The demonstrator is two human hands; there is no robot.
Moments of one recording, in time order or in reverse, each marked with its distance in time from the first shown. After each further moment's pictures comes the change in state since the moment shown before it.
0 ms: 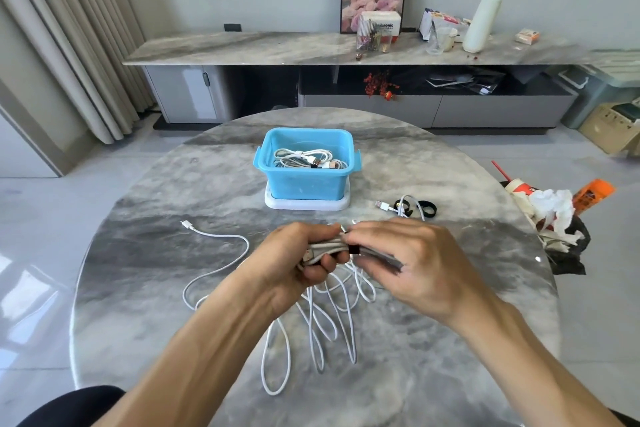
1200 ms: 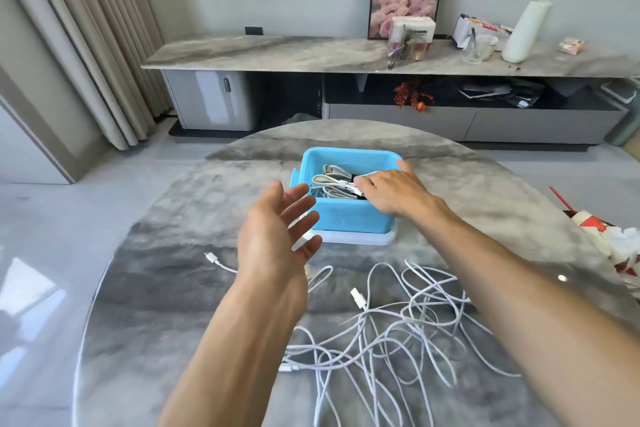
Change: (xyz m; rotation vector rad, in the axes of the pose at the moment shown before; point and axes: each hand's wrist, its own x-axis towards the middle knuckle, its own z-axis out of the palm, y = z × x) left_hand 0.036 0.067 -0.061 -0.362 0.430 0.323; right_hand 0.184 0.143 0.141 -0.429 -0.615 0.446
